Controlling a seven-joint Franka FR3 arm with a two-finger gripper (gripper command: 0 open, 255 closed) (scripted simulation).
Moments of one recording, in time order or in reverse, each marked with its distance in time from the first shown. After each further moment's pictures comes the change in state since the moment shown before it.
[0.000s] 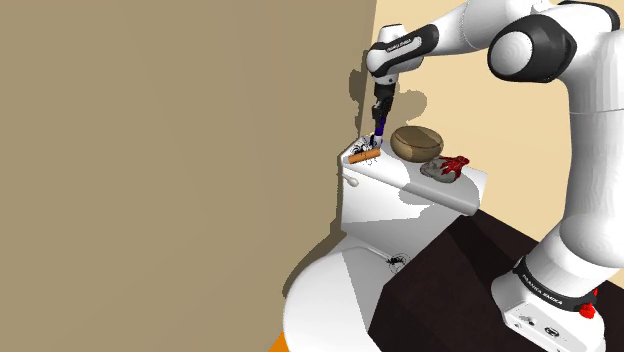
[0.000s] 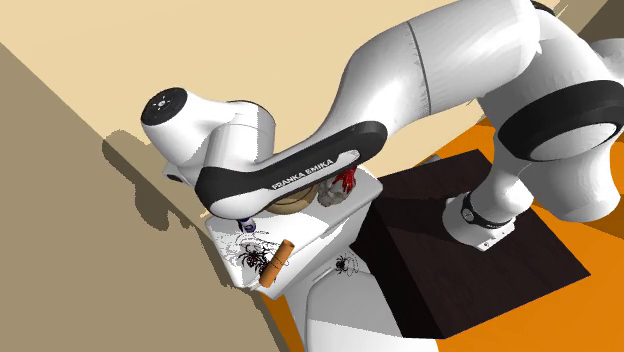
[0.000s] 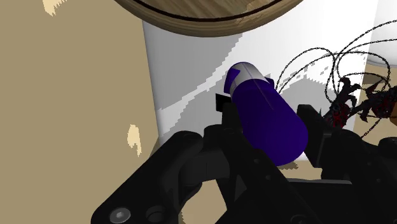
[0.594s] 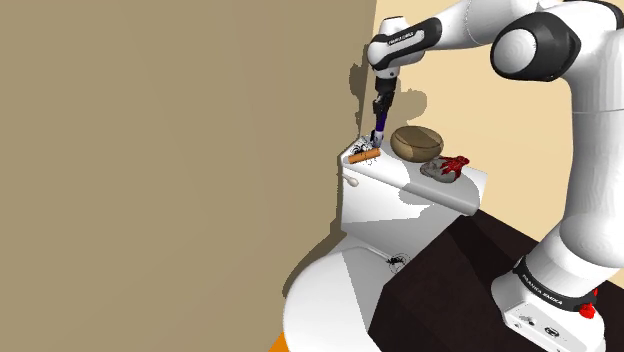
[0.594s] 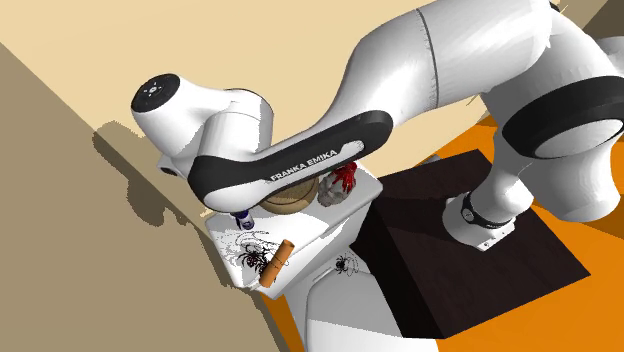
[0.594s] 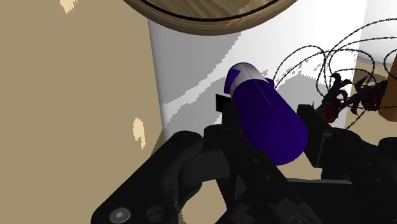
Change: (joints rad) arm -0.001 -0.016 -0.002 0.030 -0.003 -0.046 -0.001
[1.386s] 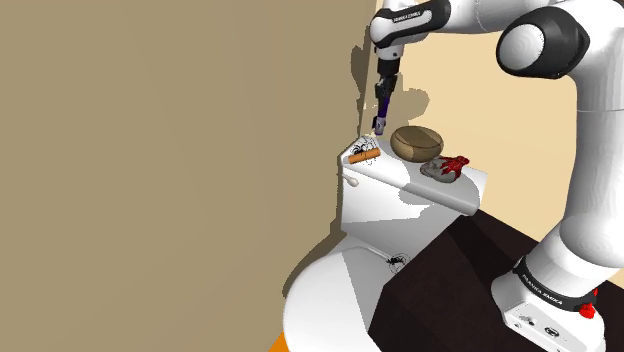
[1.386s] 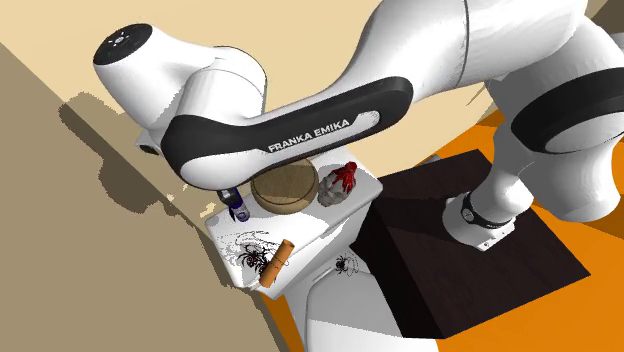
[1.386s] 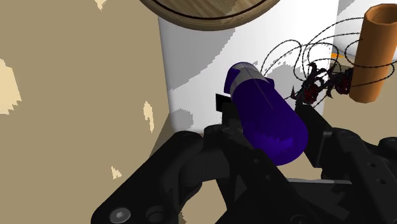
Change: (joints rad) arm -0.001 -0.032 -0.004 0.112 -0.006 -0.143 0.003
